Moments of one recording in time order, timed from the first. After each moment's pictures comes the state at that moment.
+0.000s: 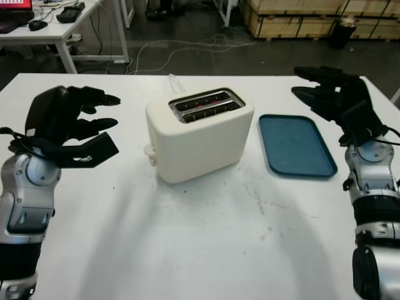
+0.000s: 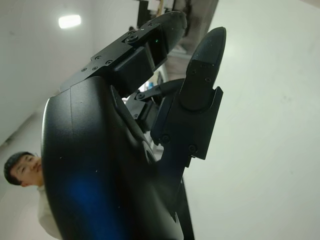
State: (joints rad) left arm -0.34 0.59 0.06 -0.16 0.51 0.12 -0.16; right arm -0.67 -0.48 -0.13 0.73 -0.04 -0.41 0.26
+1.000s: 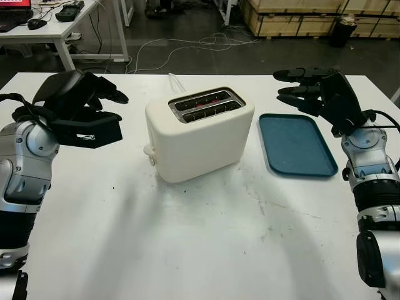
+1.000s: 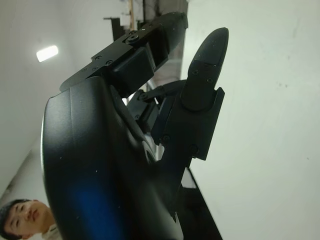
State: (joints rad) left arm -0.47 0.68 -0.04 -0.06 0.51 0.09 -0.32; right arm -0.70 -0.51 -0.06 0.71 -0.13 -0.37 0.26
